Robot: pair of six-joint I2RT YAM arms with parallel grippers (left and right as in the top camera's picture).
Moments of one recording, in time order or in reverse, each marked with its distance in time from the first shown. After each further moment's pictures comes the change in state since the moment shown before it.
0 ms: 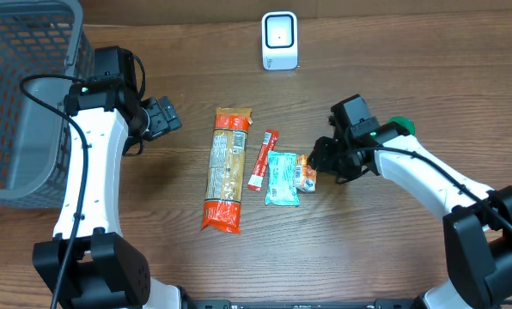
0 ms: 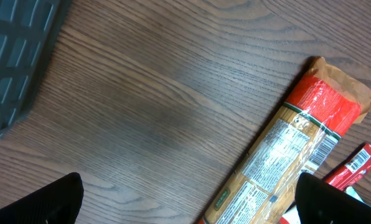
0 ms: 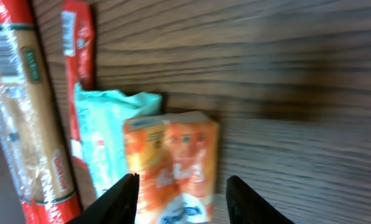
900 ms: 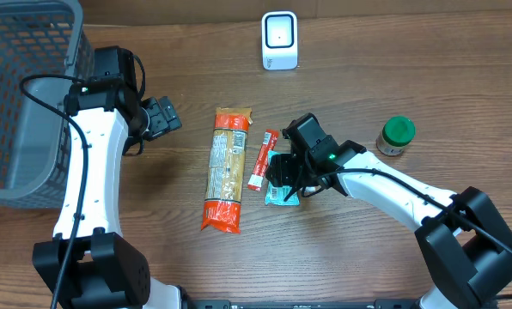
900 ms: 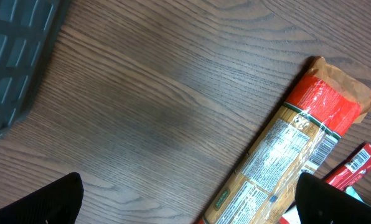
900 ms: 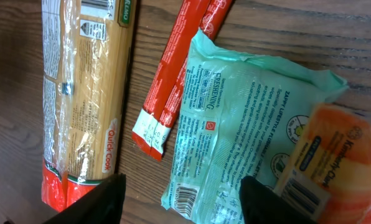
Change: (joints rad) left arm 0.000 0.000 0.000 0.000 0.000 0.000; right arm 0.222 0.041 0.000 0.172 0.028 -0.002
